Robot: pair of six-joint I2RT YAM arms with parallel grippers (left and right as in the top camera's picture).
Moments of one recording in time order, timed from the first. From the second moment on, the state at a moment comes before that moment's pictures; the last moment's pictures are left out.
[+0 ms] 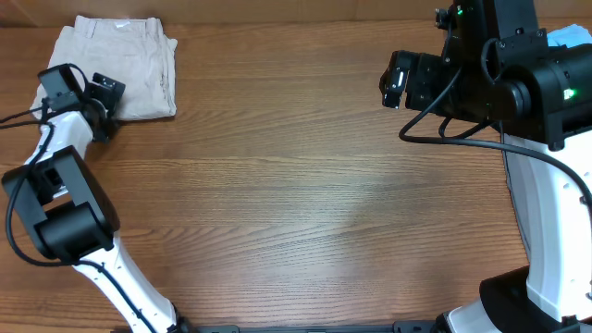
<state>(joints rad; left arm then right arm) 0.44 2.22 1.56 -0.28 0.18 -0.81 0.30 1.71 2.37 -1.64 -0.07 0.44</state>
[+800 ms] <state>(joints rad) 0.52 1.33 1.50 -1.02 0.35 -0.54 0.30 1.46 2.36 -1.64 0.04 0.46</state>
